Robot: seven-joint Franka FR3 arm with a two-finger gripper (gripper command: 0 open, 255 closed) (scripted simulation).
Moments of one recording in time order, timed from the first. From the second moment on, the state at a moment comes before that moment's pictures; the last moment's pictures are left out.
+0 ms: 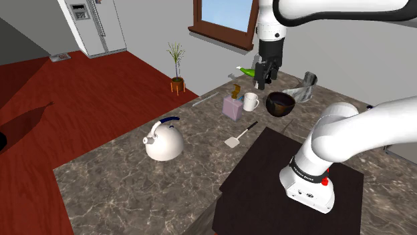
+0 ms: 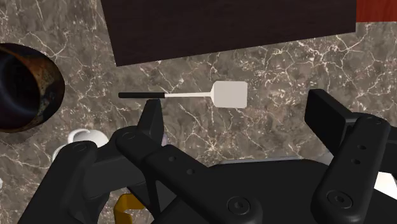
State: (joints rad) arm -0.02 -0.79 -0.01 -2.45 -0.07 1.48 0.07
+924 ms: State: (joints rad) arm -0.09 -0.57 -0.20 -2.57 -0.21 1.88 -0.11
